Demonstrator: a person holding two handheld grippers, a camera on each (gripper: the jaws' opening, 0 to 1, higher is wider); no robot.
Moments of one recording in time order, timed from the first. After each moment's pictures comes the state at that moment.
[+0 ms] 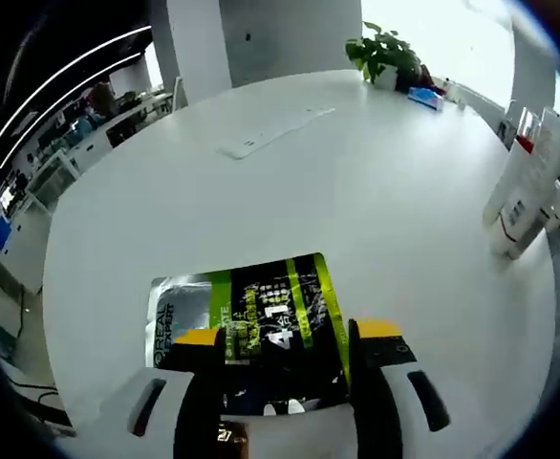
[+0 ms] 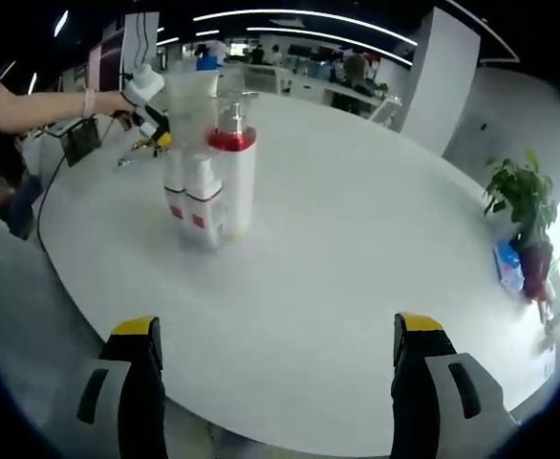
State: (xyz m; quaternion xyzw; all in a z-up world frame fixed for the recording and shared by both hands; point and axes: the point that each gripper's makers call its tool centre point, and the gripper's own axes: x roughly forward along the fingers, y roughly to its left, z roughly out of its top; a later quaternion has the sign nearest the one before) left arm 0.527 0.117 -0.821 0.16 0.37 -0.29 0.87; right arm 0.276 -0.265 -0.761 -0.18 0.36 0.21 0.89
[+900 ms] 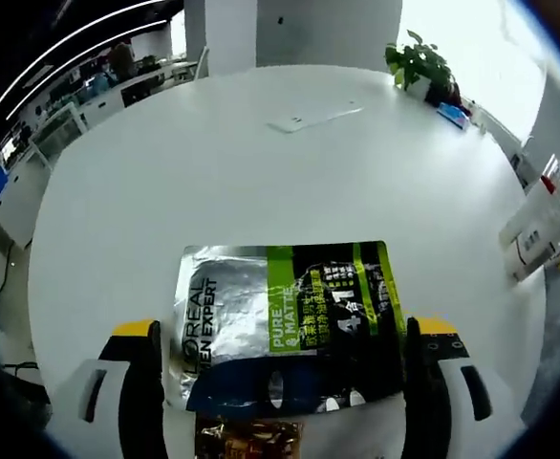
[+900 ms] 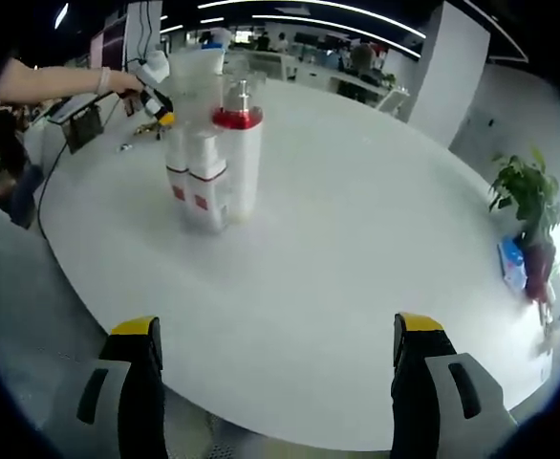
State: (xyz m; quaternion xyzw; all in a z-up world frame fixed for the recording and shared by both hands) left arm 0.546 0.152 -0.837 0.10 0.43 -0.28 0.85; right arm 0.271 -0.266 -0.774 -0.19 0.39 0.22 0.87
